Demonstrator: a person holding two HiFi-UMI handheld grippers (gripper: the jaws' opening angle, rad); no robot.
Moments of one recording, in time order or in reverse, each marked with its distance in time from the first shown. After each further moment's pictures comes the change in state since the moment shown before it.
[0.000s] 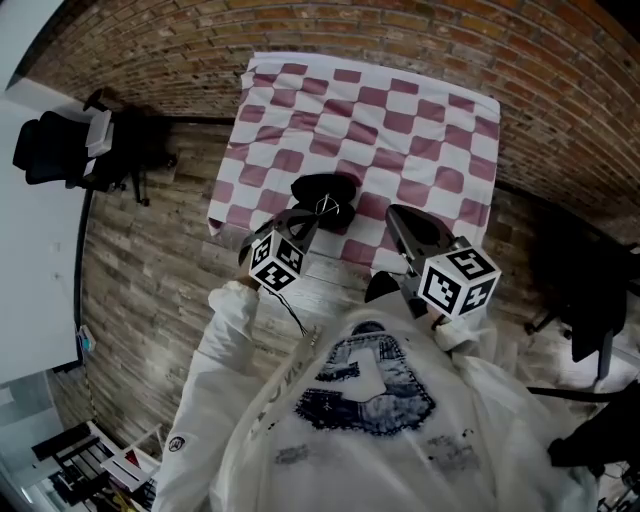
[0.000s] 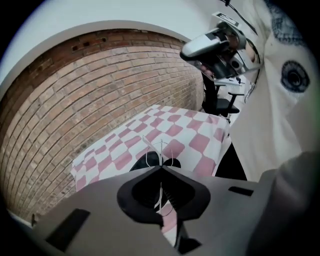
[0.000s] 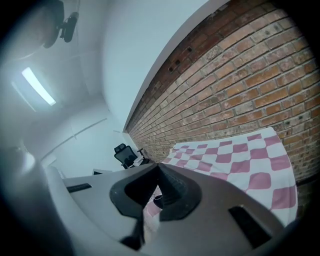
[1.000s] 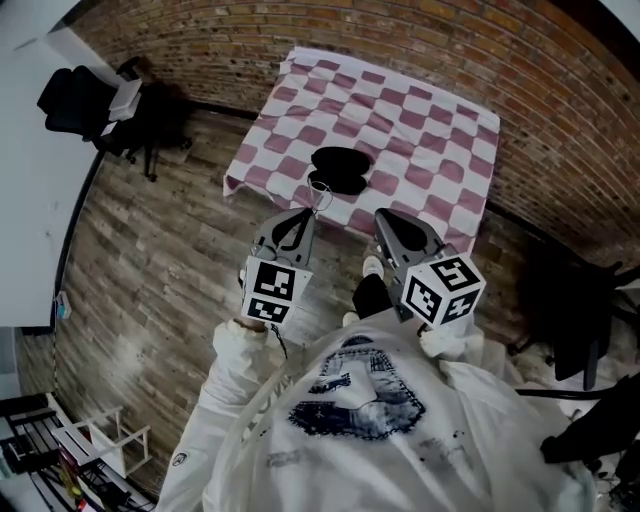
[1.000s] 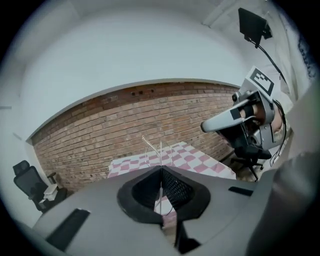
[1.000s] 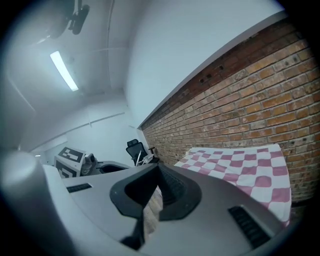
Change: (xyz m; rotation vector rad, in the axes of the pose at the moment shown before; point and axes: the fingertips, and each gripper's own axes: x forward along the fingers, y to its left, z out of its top) left arm -0.201 -0.074 0.042 -0.366 -0.326 0.413; right arm -0.074 0.129 -0.047 -0.200 -0.026 0.082
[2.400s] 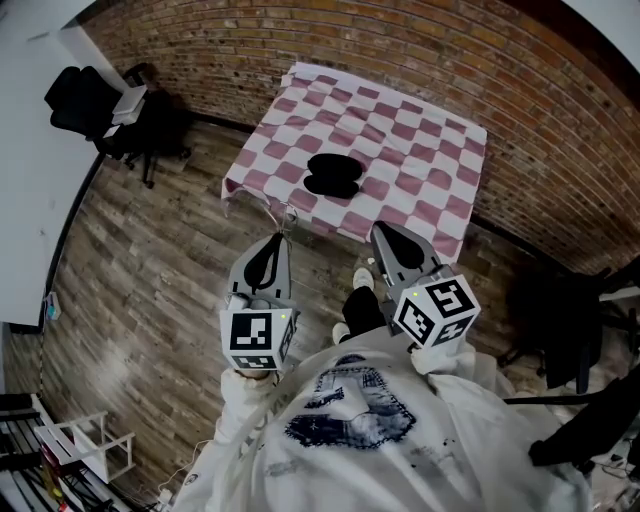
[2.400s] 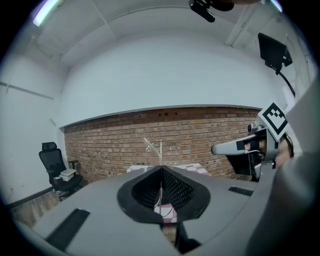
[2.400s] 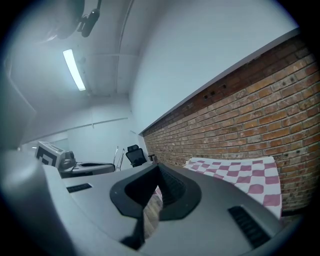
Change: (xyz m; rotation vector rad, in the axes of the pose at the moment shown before) left arm -0.117 -0.010 0.032 -0.255 -0.182 0.260; right arm -0.055 0.043 0.014 -0.077 -0.099 -0.016
